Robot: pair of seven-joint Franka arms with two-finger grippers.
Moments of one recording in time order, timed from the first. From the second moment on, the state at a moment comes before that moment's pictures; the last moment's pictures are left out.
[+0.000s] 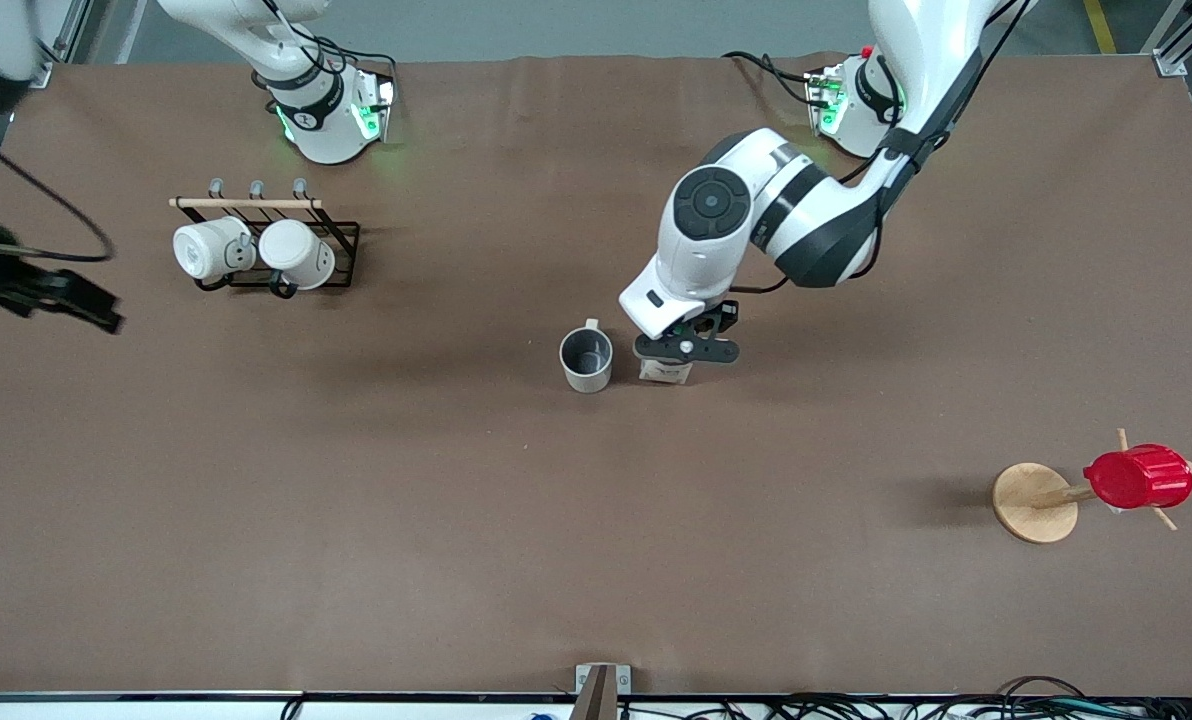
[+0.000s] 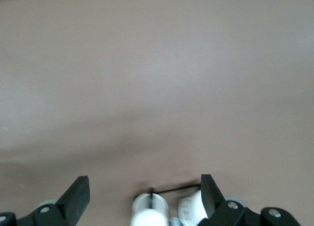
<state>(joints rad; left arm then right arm) -0.28 0.48 -0.50 -1.65 0.22 2.01 -0.70 0.04 0.09 -0.10 -1.49 -0.05 1.59 0.11</state>
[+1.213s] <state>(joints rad) -0.32 0.57 -0.50 -1.57 0.26 2.01 -0.74 0.02 0.06 -0.12 -1.48 -0.04 1.51 0.02</state>
